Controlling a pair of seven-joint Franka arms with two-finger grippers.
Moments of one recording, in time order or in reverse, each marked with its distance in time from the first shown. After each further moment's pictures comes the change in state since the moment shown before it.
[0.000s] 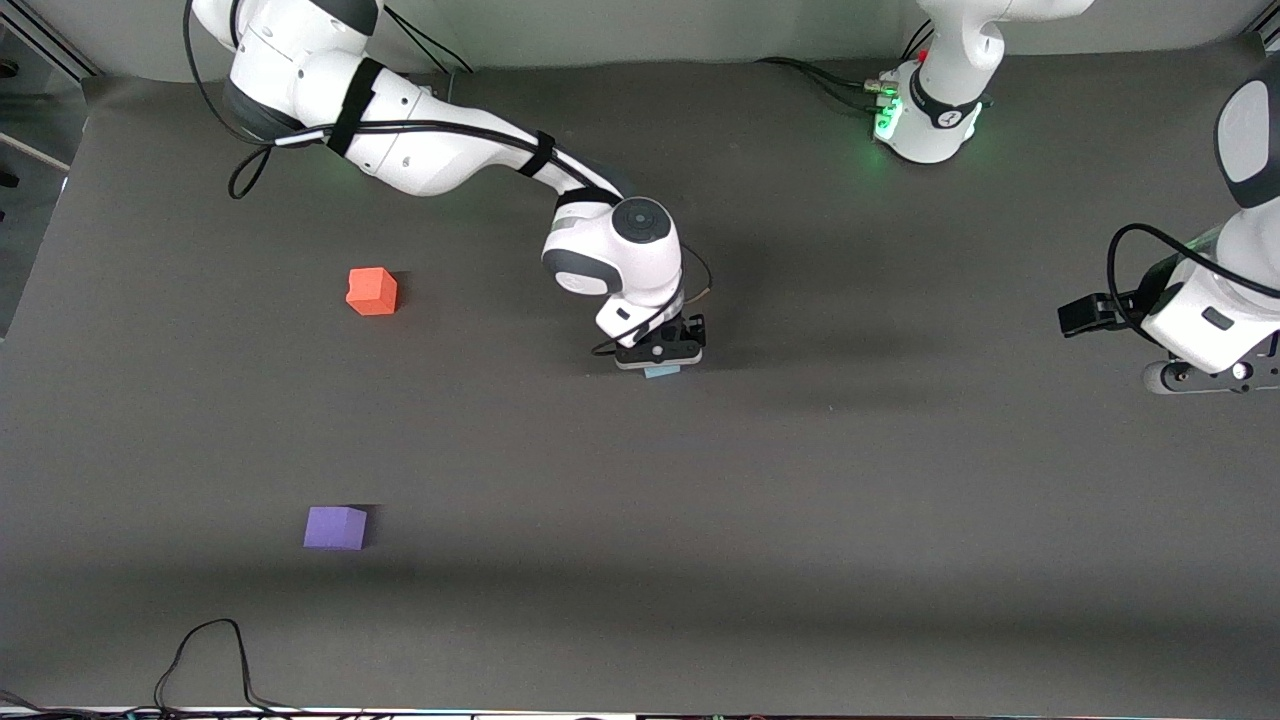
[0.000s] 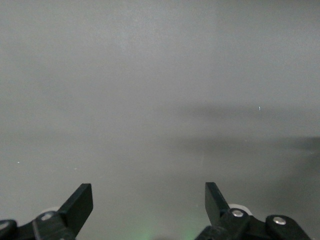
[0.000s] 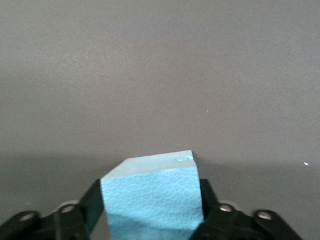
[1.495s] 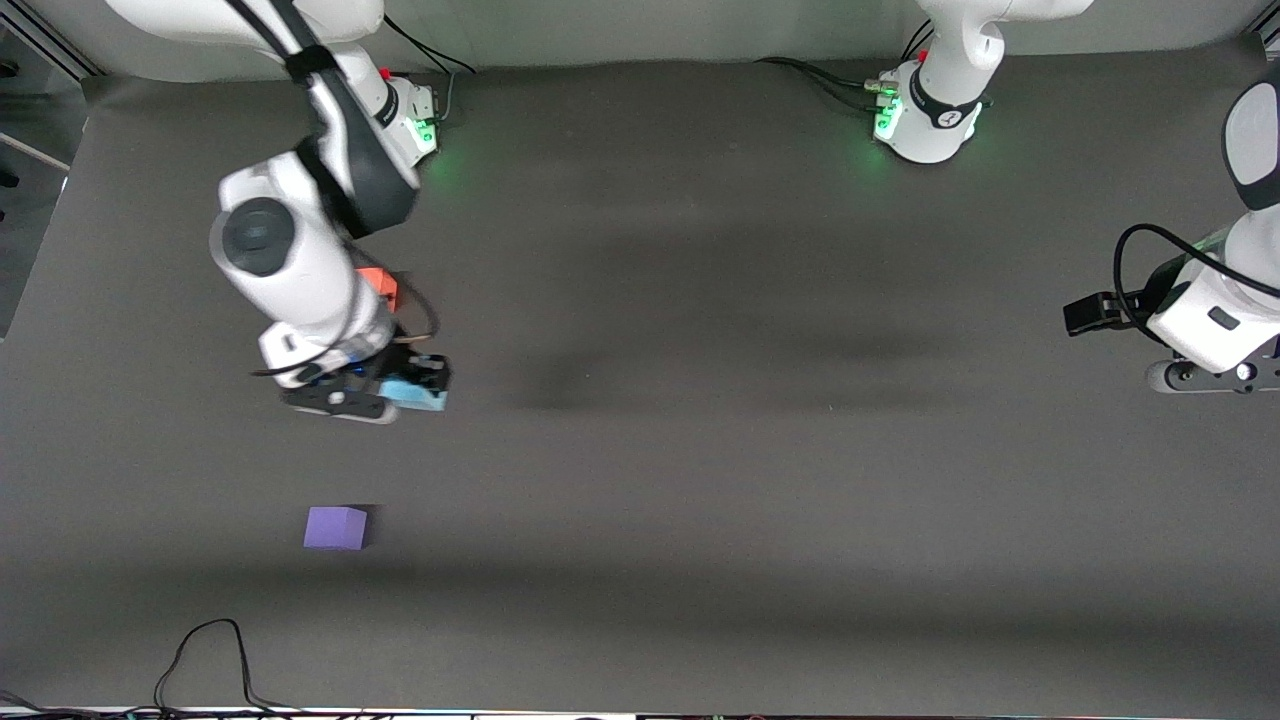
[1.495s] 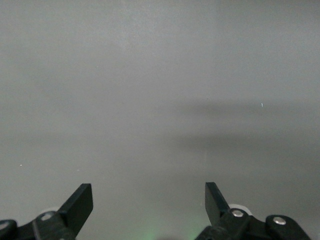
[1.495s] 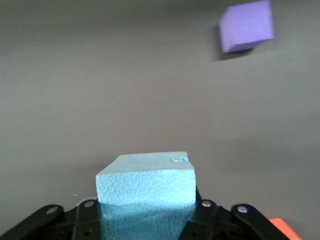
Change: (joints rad) left arm 0.008 0.001 0.005 -0.004 -0.002 0.000 0.036; right arm -0.275 -0.722 -0.397 -0.308 0.780 -0.222 -0.793
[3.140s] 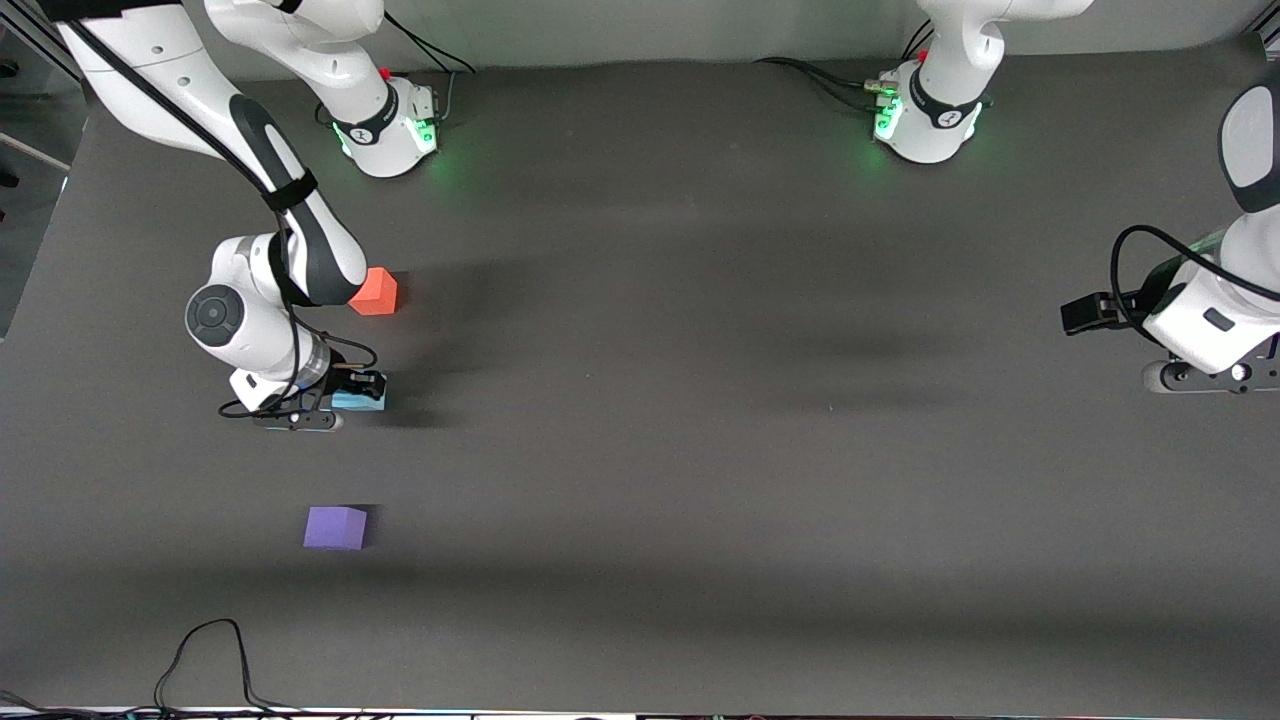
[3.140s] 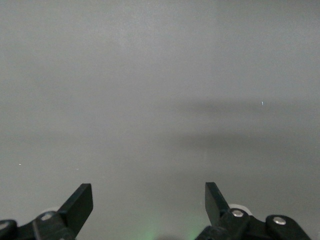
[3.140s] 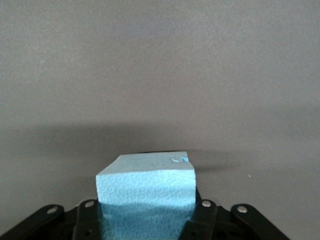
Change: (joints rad) left arm 0.000 0.000 0.000 -0.006 -0.001 0.000 0.001; right arm 0.003 0.168 -0.243 -0.342 0.037 0.457 -0.379
